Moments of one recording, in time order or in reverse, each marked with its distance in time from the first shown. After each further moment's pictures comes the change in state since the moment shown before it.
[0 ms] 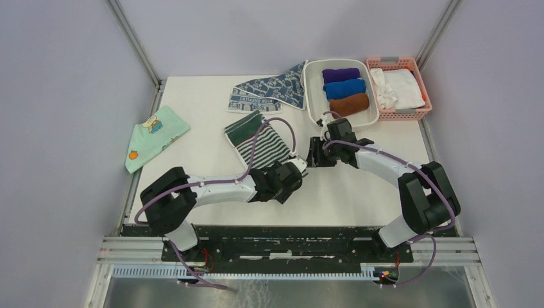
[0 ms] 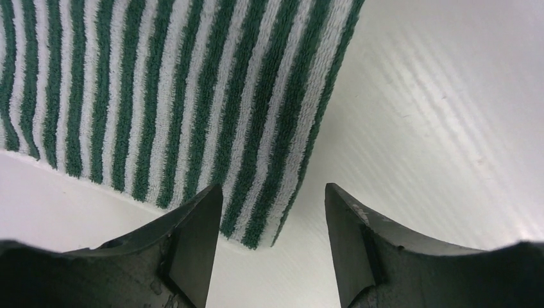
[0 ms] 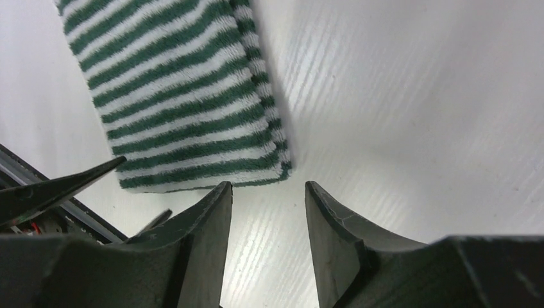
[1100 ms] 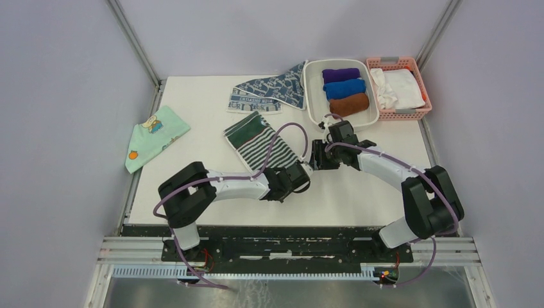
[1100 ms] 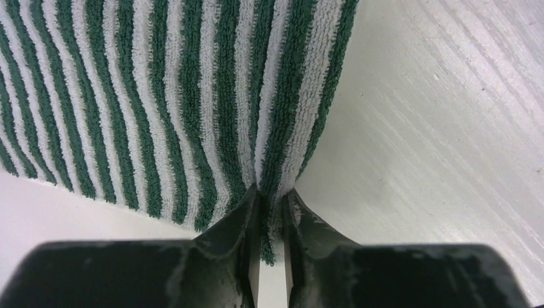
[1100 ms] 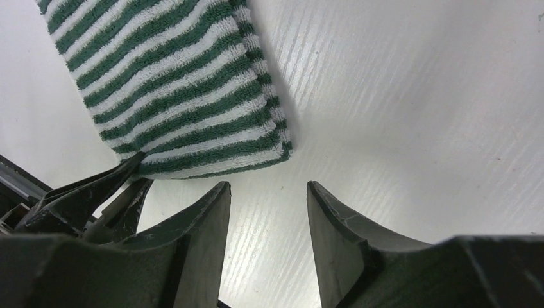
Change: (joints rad) left arm -0.021 0.174 0.097 -0.095 -0.033 0.094; right arm 0.000 -0.031 -0.033 -0.045 0.030 -0.016
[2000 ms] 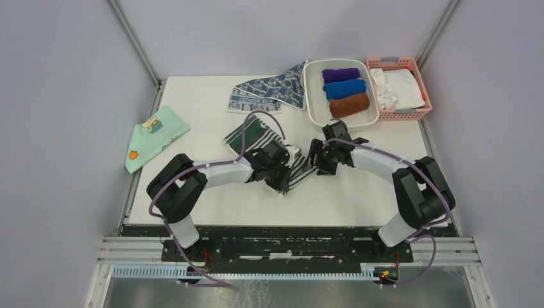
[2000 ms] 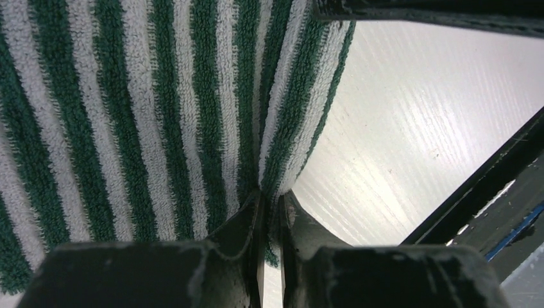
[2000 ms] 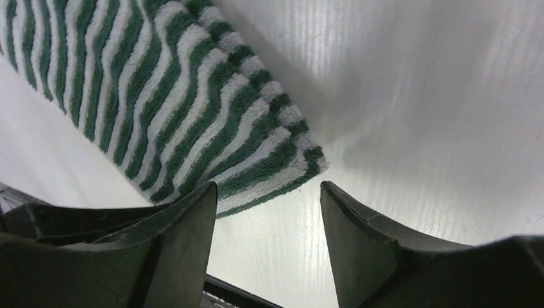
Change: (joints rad) left arm 0.258 -0.043 -0.056 0.178 0.621 -0.126; right arm 0.024 0.076 0.041 -0.059 0.056 0.313
